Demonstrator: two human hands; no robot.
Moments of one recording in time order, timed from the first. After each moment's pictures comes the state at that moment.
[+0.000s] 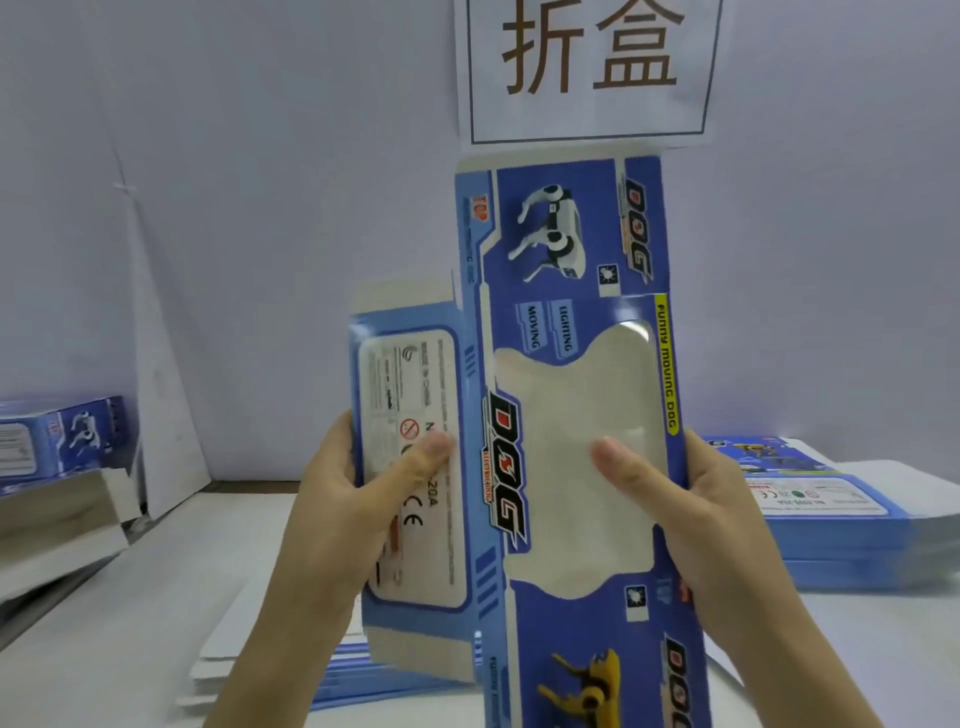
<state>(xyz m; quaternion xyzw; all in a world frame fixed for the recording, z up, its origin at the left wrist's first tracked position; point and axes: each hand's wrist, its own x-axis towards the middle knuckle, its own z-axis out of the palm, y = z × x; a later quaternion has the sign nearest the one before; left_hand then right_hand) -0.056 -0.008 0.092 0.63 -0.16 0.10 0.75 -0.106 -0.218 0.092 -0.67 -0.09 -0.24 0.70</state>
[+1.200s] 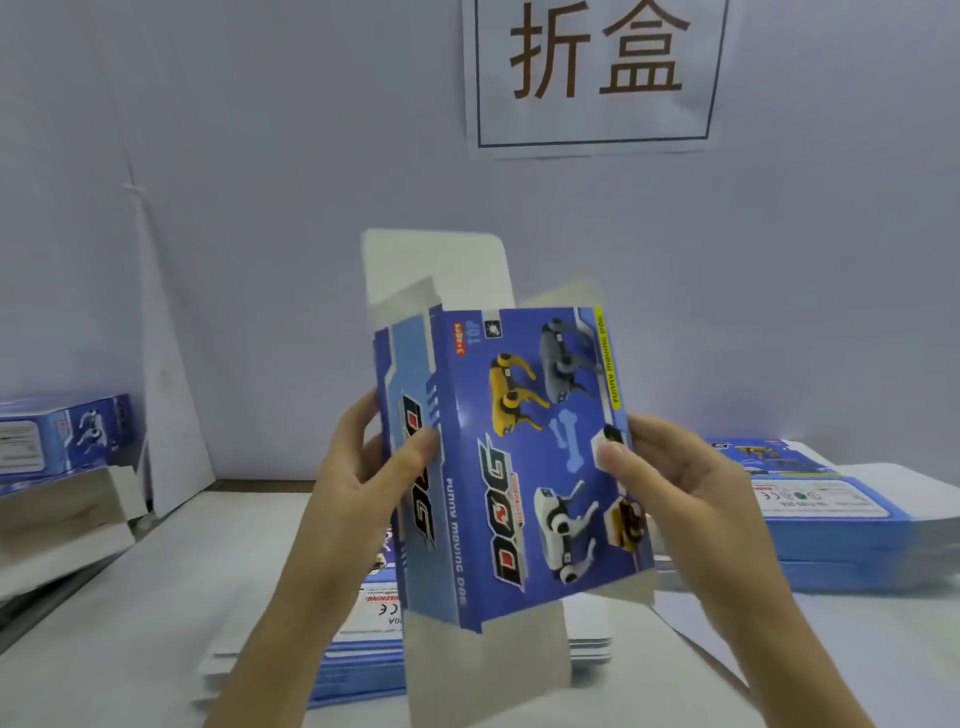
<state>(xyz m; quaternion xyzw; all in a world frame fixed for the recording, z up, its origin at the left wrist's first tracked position) -0.043 -0.001 0.082 0.61 -0.21 0.07 0.76 -0.095 -0.218 0.085 -0.66 -0.10 -0.28 0.69</state>
